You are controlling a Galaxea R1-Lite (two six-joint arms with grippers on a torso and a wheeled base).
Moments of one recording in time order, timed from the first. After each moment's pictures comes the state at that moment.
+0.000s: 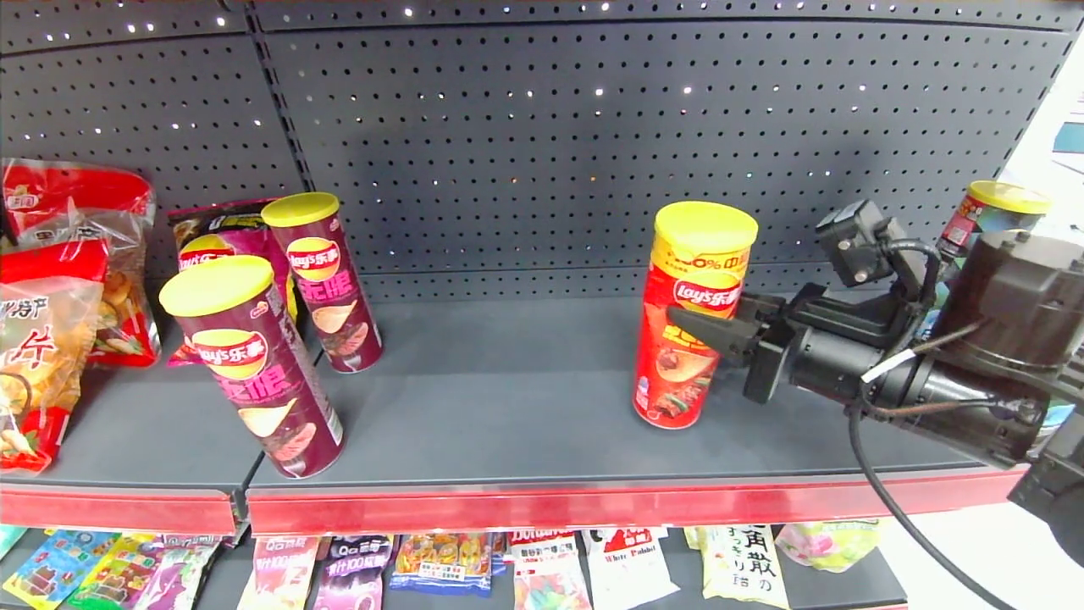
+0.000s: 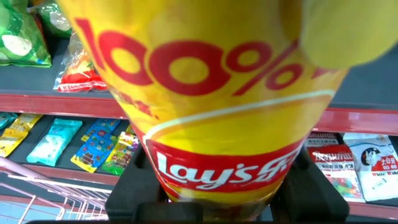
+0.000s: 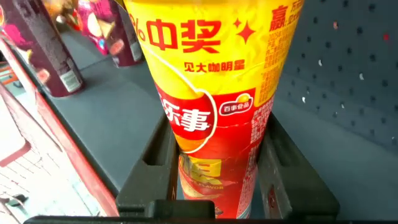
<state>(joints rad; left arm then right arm) 0.15 0.26 -0.50 0.34 0.03 0.08 0.49 1.60 -0.61 -0.96 0.29 -0.05</state>
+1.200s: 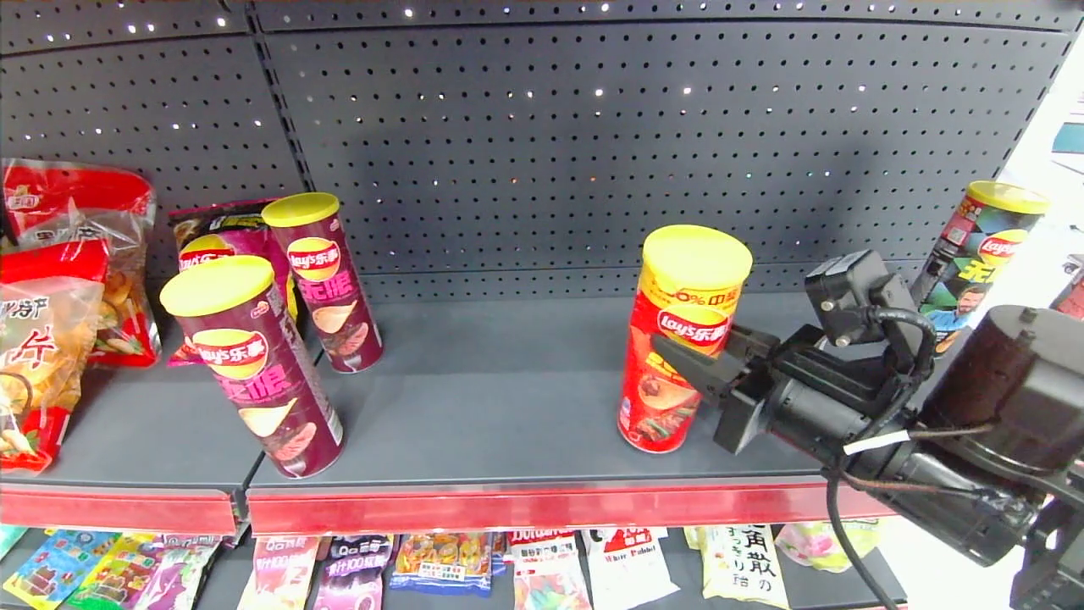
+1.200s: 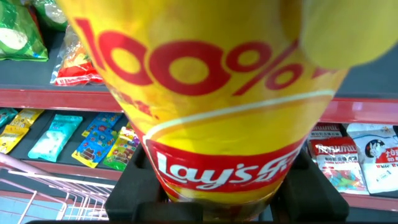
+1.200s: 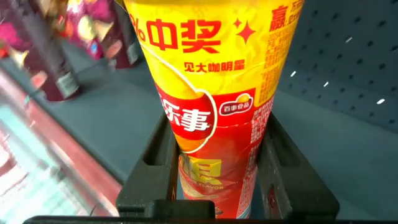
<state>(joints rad) 0.15 0.25 -0.46 0.34 0.03 0.09 0.69 1.63 -0.45 -1.23 -0.03 -0.06</state>
